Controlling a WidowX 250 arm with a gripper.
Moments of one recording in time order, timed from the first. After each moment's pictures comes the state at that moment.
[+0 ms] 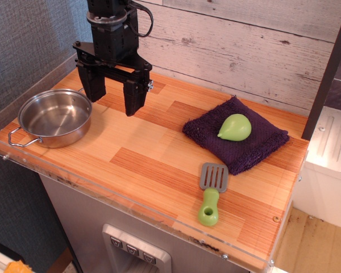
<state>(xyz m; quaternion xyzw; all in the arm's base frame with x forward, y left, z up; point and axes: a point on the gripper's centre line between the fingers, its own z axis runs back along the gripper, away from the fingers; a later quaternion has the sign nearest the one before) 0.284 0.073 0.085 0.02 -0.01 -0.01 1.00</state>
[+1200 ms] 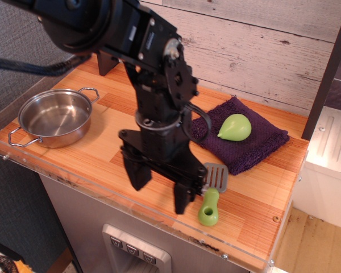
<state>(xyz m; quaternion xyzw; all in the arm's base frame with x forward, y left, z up) 0.221 -0.041 0.045 -0.02 -0.03 -0.07 1.00</state>
